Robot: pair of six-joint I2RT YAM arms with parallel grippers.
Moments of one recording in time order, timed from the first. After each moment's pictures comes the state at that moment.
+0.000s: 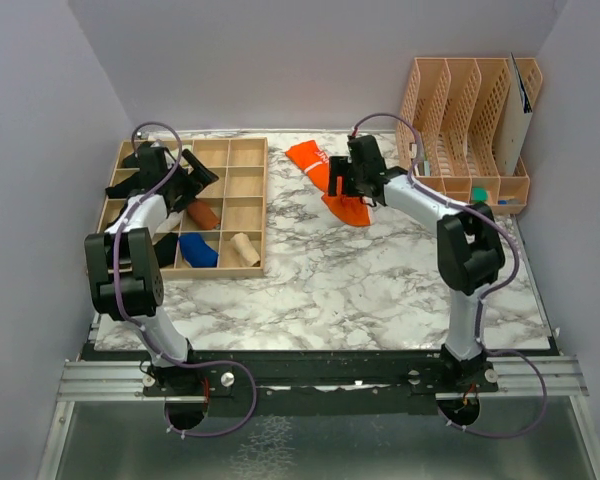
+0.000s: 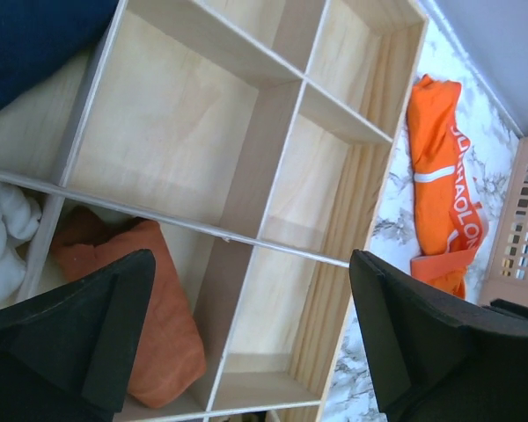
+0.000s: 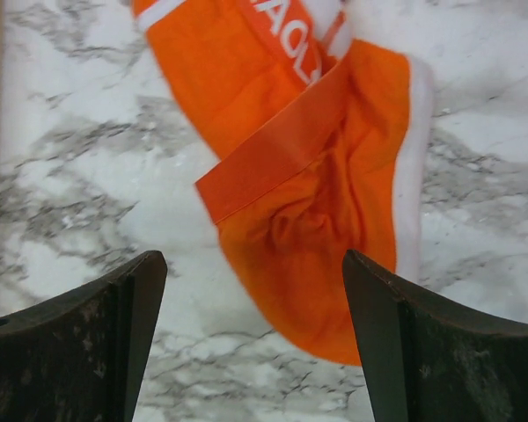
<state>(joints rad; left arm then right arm) 0.15 1.76 1.15 -0.06 0.33 -0.63 0.45 1.97 1.50 -0.24 0.07 0.32</state>
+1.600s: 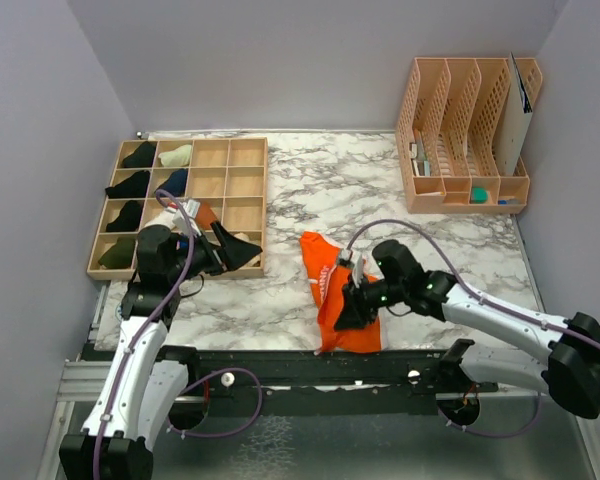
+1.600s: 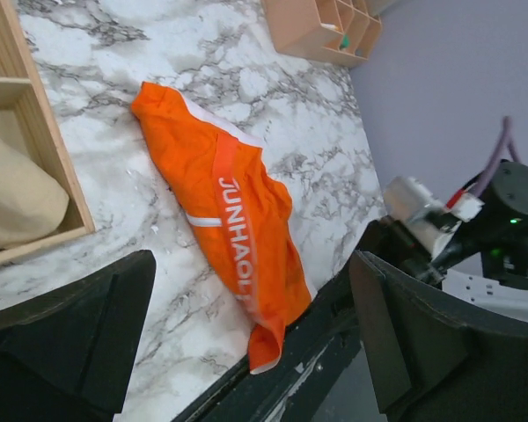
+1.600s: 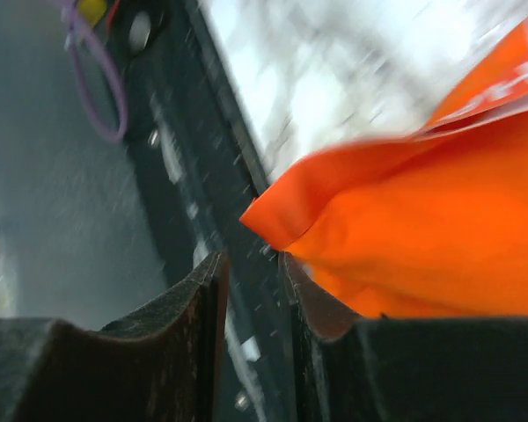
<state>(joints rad) -0.07 0.73 0.57 -0.19 0.70 -0.68 0.76 1.08 0.61 -0.23 -0.62 0.17</state>
